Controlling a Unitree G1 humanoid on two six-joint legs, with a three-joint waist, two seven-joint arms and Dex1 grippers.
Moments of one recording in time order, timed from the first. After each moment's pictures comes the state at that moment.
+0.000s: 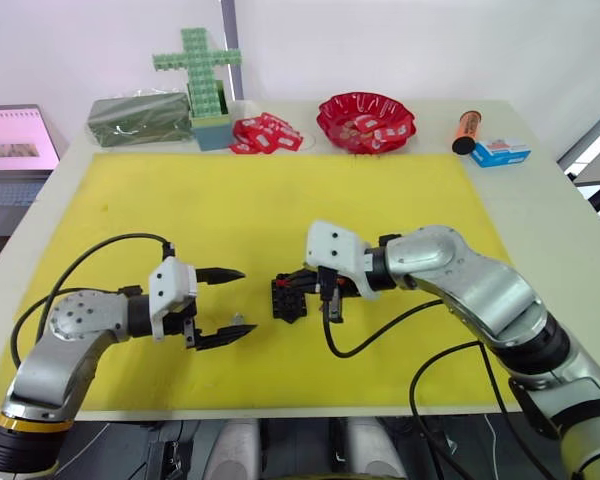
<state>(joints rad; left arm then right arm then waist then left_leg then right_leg) -0.05 0.73 0.05 -0.34 -0.45 0.23 -1.12 -0.74 -0.64 0.47 -0.51 0.33 0.94 0.87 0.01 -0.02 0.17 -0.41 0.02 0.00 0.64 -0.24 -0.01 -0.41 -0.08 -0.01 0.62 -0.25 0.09</state>
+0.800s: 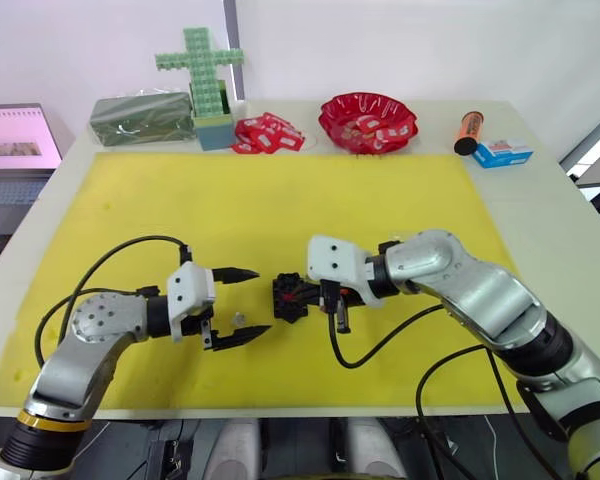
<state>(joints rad) -0.06 0.71 -0.01 -0.38 -0.42 0.19 -1.08 -0.72 -0.67 0.51 -0.50 0.31 0.93 0.94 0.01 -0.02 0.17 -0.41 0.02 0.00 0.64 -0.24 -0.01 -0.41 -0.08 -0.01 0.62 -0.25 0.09</state>
